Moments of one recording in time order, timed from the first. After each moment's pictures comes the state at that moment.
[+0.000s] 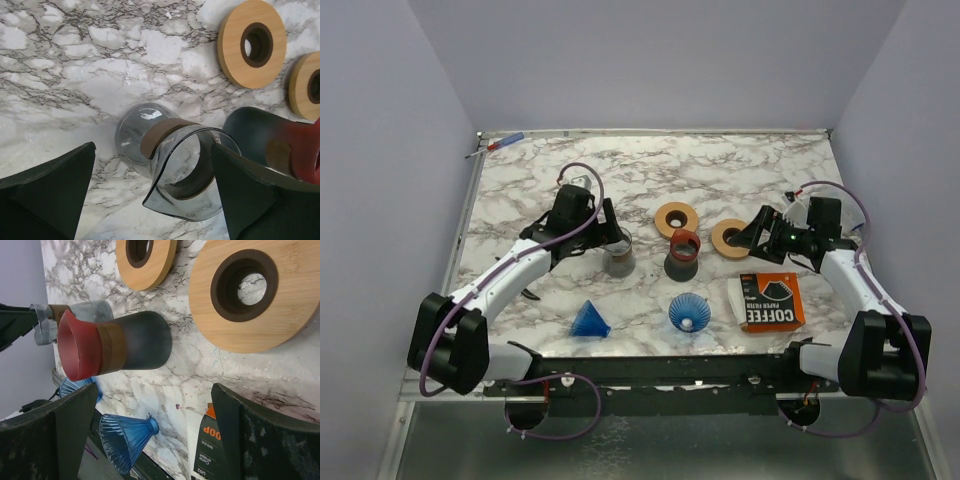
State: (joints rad) left arm -0.42 1.29 0.86 -0.30 0.03 -0.58; right arm -0.10 1.24 0.72 -0.32 -0.76 0.38
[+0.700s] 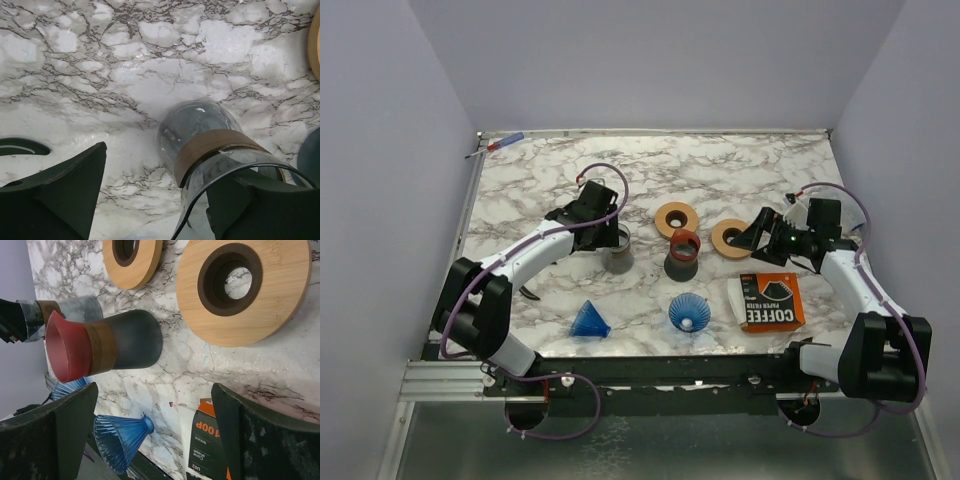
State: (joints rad) left arm -0.51 1.52 1.03 -0.47 -0.23 -0.46; right arm -0.10 1.23 0.72 -0.35 -0.72 0.37
